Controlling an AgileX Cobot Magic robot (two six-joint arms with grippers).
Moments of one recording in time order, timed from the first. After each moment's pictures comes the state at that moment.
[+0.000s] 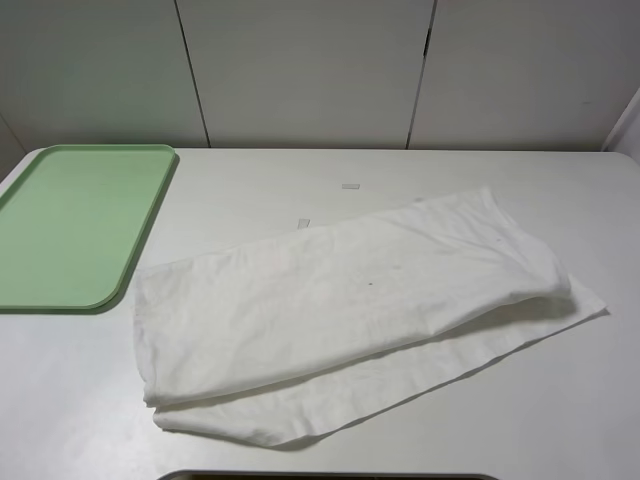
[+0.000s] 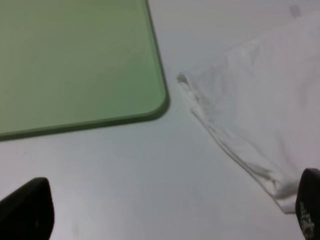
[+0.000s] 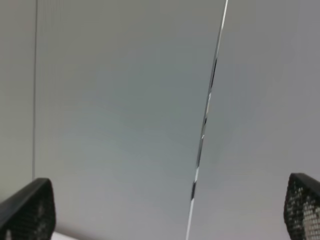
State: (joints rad) left arm -0.20 0.00 -0.48 0.03 1.06 -0.02; right arm 0.33 0.38 -0.55 -0.13 0.08 -0.09
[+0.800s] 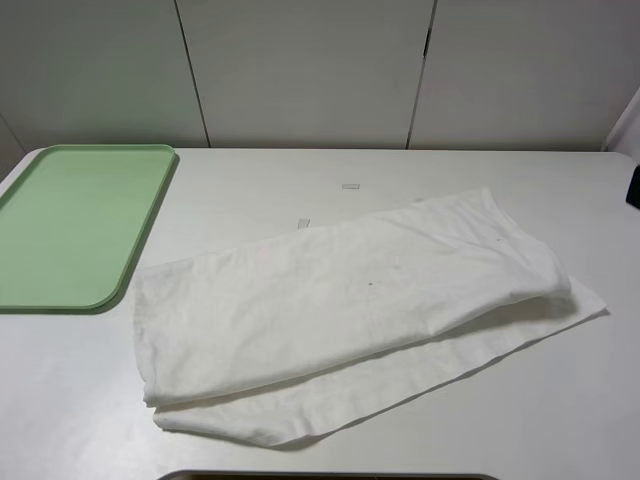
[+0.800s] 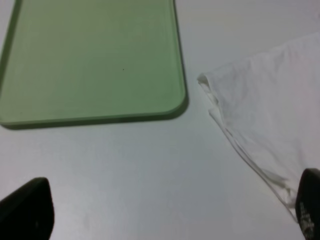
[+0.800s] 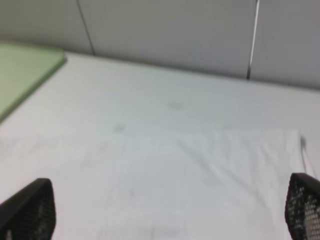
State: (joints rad) left arm -0.08 -0.01 -0.48 0.03 1.06 -0.02; right arm 0.33 0.38 -0.55 0.15 0.59 -0.08
